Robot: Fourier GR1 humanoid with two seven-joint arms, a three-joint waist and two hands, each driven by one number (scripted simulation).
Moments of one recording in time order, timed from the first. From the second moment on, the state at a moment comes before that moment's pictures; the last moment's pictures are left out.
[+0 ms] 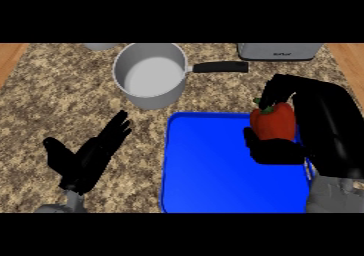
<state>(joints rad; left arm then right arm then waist) -0.02 0.13 -0.15 -1.63 0.25 -0.10 0.29 -0.48 -0.13 0.19 -2.04 0.92 0.40 0.76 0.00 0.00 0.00</state>
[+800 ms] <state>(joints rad) -0.01 0.11 -0.15 -1.66 0.24 -0.11 0.31 -1.02 -0.02 0.00 -1.43 0.86 0.25 0.70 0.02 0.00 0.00</state>
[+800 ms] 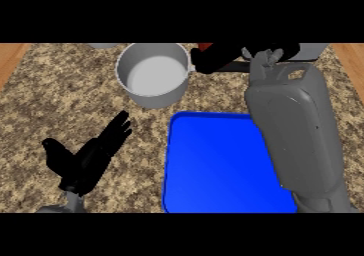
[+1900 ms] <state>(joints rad) -0.09 0.09 -0.17 -1.62 0.22 -0.14 0.32 -1.36 0.00 -0.03 -0.44 0.72 -0.27 0.29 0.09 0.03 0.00</state>
